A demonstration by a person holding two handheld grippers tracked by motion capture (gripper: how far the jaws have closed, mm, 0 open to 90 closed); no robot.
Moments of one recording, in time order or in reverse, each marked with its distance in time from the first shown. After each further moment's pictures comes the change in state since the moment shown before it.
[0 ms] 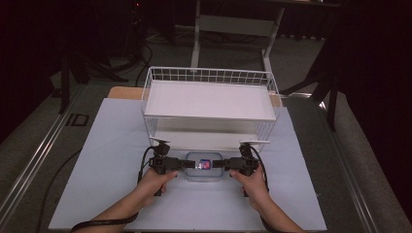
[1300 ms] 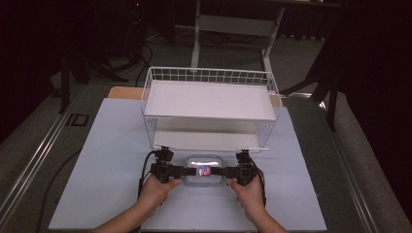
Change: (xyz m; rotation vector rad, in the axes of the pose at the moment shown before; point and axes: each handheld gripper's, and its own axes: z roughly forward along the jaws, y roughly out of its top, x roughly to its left) left arm -0.040 -0.023 -0.008 -0.024 0.142 0.107; right arm 0.031 -0.032 -0.004 -0.106 -0.144 -0.151
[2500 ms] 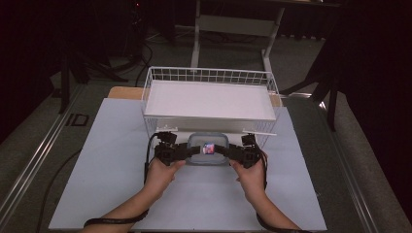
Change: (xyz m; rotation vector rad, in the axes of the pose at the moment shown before) left arm -0.014 0.047 -0.004 -0.219 0.038 0.174; right arm 0.005 0.048 -0.016 -0.214 -0.021 -0.132
